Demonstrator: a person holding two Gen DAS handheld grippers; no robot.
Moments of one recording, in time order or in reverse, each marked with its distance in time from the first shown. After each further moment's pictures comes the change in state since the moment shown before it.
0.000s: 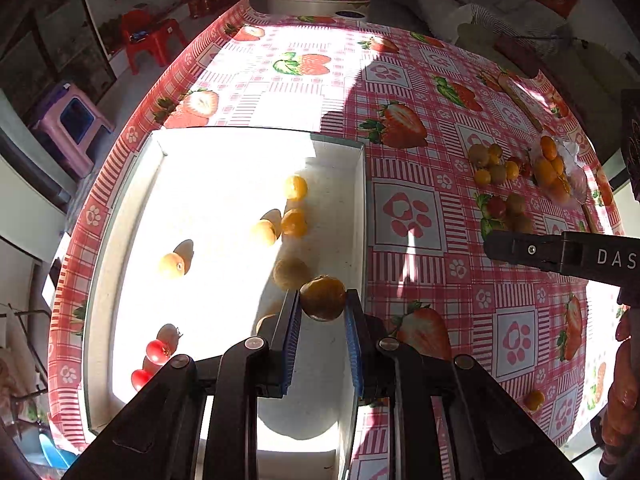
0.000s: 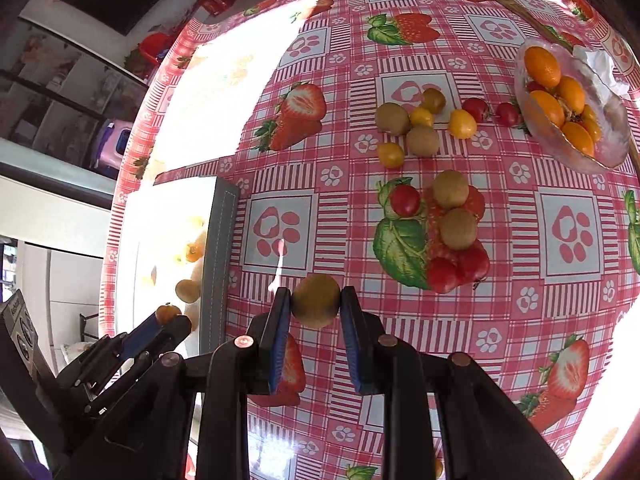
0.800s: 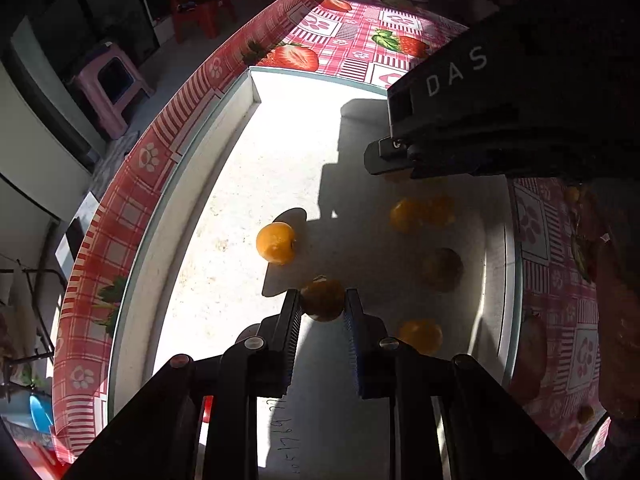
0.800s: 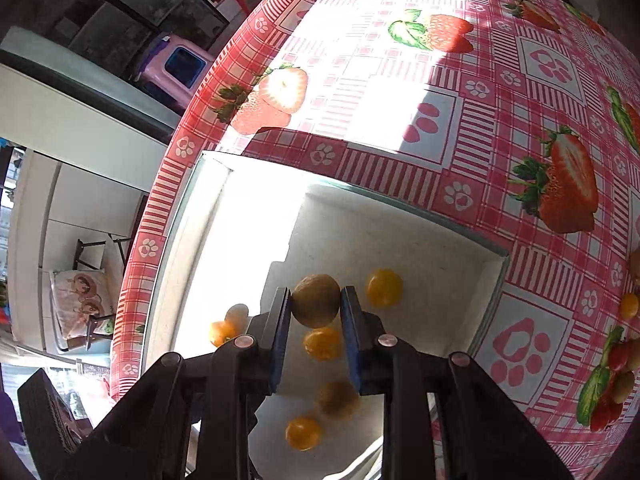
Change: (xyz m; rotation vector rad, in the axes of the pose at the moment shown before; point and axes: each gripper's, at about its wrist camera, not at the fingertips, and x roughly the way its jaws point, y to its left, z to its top) left arm 0.041 0.074 -0.007 -0.116 0.024 0.073; right arm 0.120 0.160 0.052 -0.308 0.147 0.021
